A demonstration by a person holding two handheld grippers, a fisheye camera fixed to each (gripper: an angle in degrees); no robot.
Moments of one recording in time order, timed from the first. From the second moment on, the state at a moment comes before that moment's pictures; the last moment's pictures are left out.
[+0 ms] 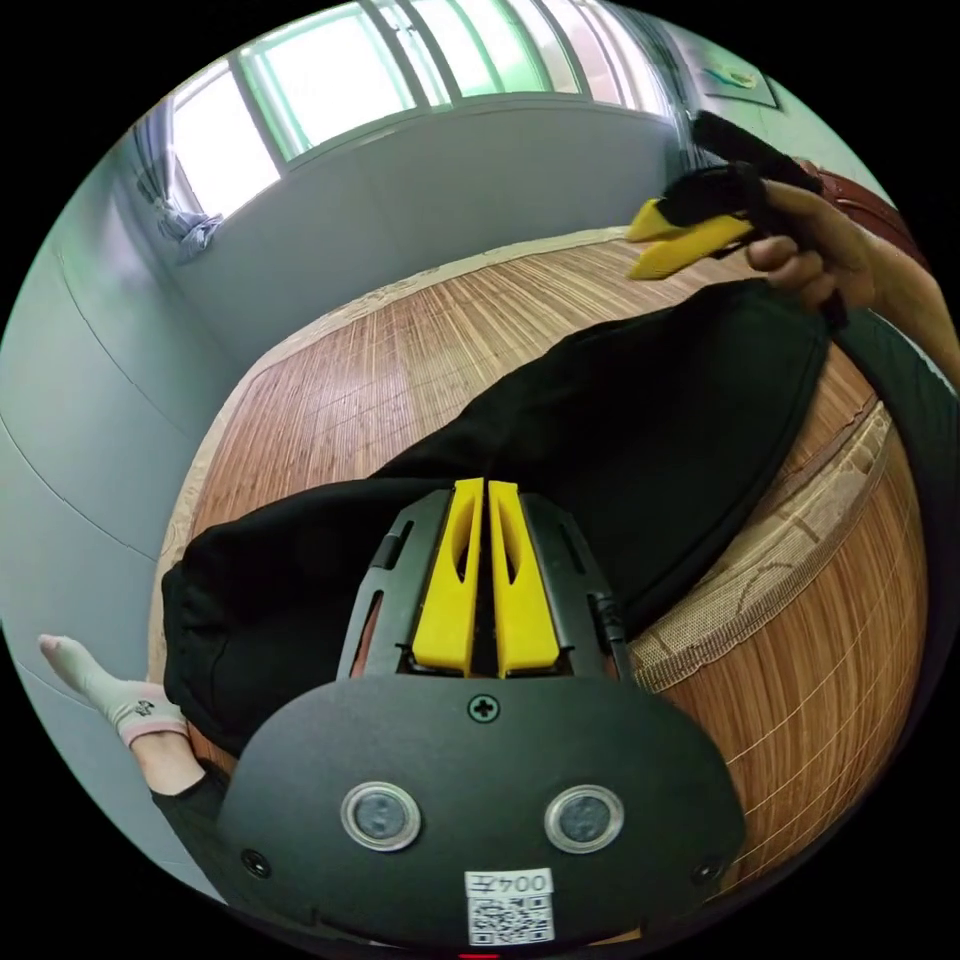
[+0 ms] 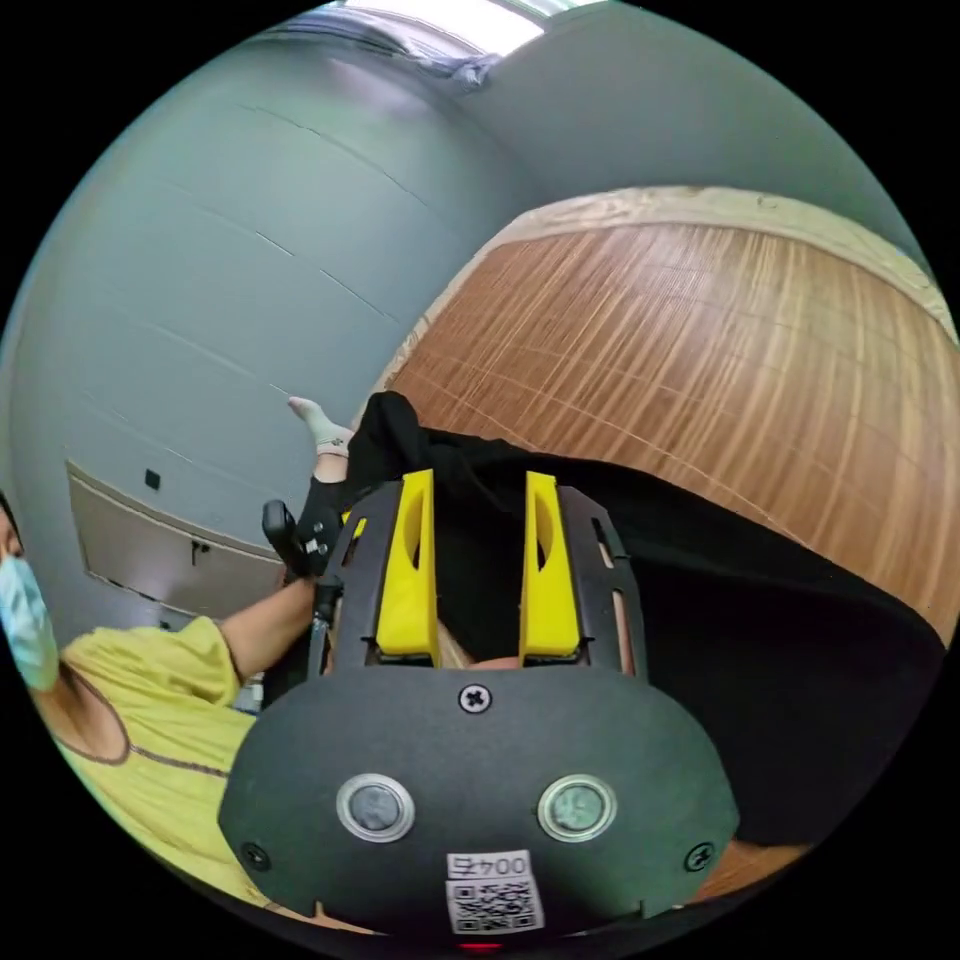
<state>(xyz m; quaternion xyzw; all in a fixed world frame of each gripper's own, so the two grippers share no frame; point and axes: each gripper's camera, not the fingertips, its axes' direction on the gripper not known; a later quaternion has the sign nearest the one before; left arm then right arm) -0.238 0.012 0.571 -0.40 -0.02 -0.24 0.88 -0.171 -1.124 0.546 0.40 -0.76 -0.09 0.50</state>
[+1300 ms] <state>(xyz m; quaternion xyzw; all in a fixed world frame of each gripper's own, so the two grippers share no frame) -0.302 0.119 0.491 -0.27 -0.05 -0.49 0.83 -0.313 -1.045 0.479 0.49 -0.58 -0.20 0.61</state>
